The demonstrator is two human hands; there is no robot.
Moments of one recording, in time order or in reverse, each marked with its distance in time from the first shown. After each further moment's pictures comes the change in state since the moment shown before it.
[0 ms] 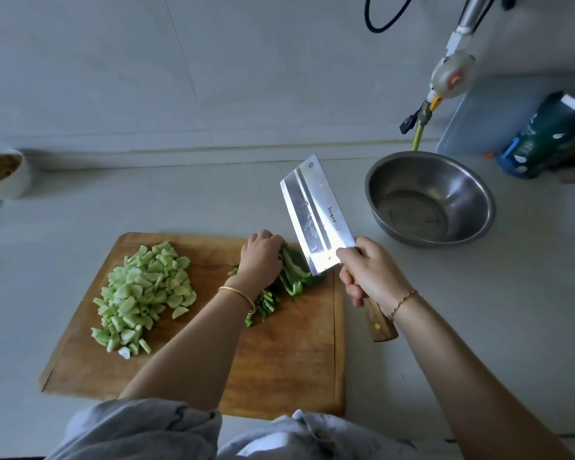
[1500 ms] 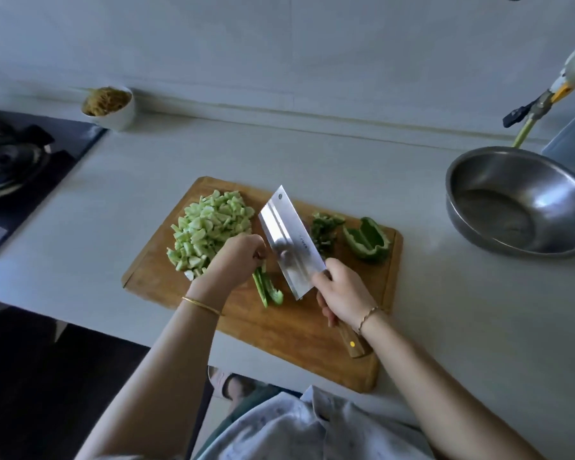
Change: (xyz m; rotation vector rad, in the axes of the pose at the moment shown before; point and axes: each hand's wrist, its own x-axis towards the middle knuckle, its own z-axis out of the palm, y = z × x) left_hand -0.113 -0.095 -0.025 -0.076 0.043 -0.206; right_hand -0.027 0.034 0.104 -0.260 -0.372 -0.051
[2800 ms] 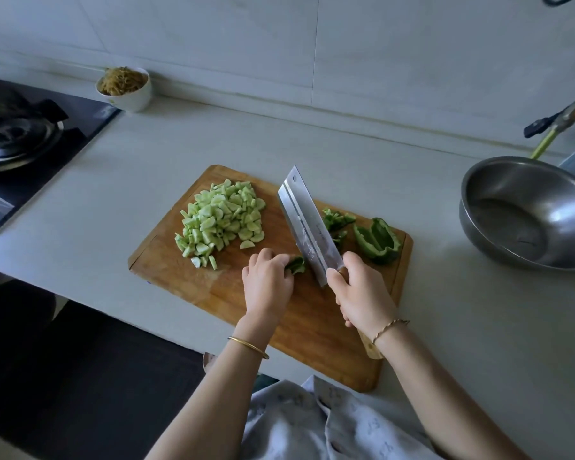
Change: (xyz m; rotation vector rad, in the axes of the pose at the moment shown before) left_hand -0.040 0.041 0.063 -0.148 0.318 -0.222; right_hand -0.012 0.001 -0.007 -0.281 0.158 -0.148
